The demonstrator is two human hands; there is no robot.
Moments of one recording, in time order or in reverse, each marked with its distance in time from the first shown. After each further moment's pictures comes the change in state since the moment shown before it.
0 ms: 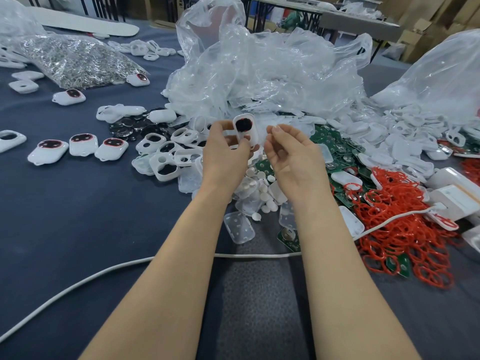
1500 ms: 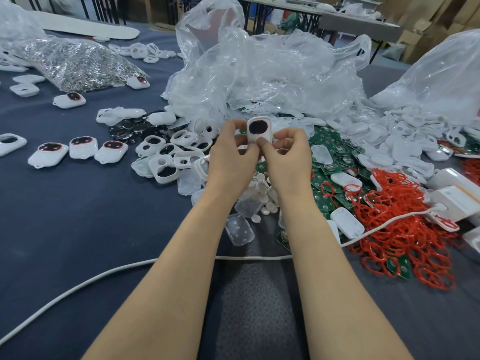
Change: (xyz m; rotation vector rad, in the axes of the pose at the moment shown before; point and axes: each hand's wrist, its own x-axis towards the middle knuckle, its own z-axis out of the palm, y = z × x) left_hand -0.009 0.005 0.004 0.129 -0.068 0.124; right_hand 0.003 0.019 -0.002 -0.815 0.140 -0.373
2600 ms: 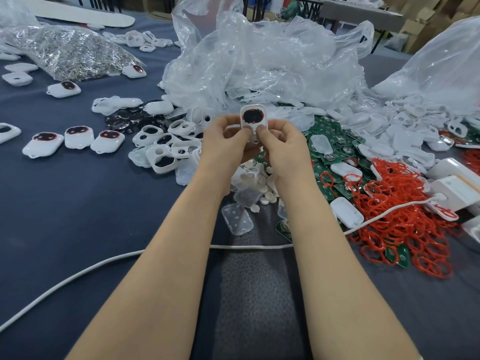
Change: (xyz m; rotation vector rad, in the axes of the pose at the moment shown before) left_hand 0.005 0.002 -0.005 -0.391 -0.009 -0.239; right_hand 0.002 -0.001 0.001 0.216 -0.161 0.145
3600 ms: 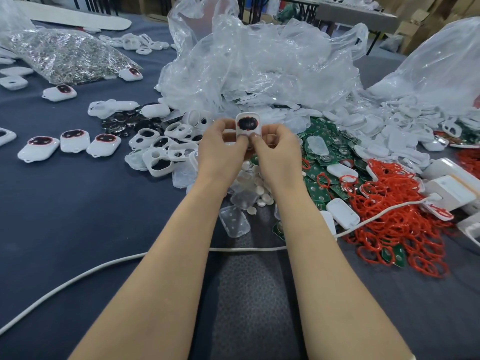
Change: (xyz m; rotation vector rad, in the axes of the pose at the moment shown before) left_hand 0.003 -0.008 -0.001 0.309 0.059 0.128; right_hand -0.002 0.005 0.002 -0.286 0.071 -0.134
